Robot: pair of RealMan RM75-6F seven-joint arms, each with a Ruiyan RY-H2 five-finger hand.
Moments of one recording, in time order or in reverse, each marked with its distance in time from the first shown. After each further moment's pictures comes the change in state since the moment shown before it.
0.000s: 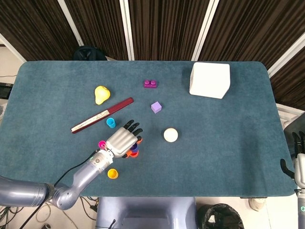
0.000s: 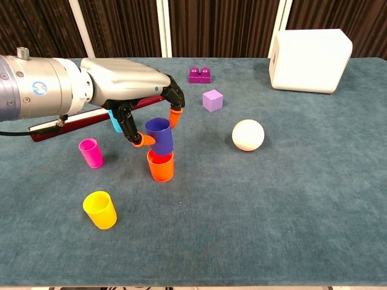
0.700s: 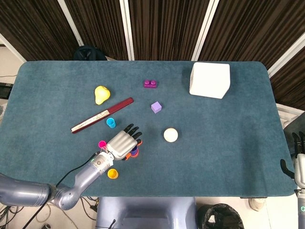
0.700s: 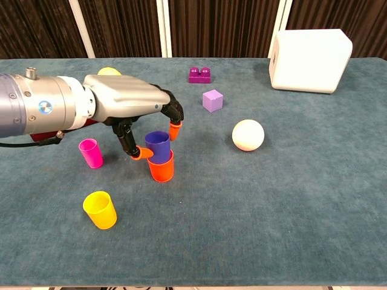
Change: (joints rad) left arm -0.008 -0.028 0.036 0.031 -0.013 -0.018 0.028; right arm 0.000 0.000 0.000 0.002 0.004 -0.005 -0.001
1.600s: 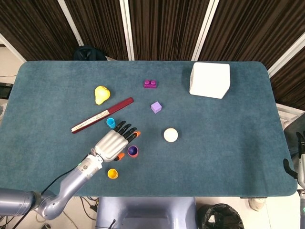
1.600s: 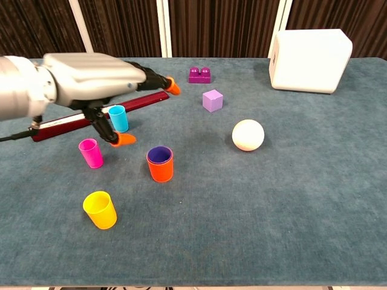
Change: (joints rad) left arm 0.108 0.114 0.044 -0.120 0.204 0.127 -0.090; right arm -0.008 0.007 0.006 -0.009 -0.002 0.021 -0.004
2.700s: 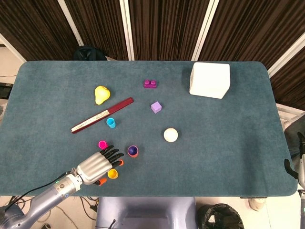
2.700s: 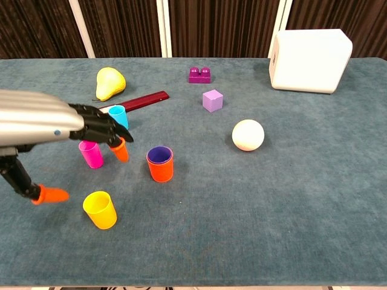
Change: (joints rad) left arm 0.135 0.220 0.146 -0.133 0.305 -0.163 -0.186; right arm -0.005 0.005 0.008 -0.010 0.011 0.009 -0.008
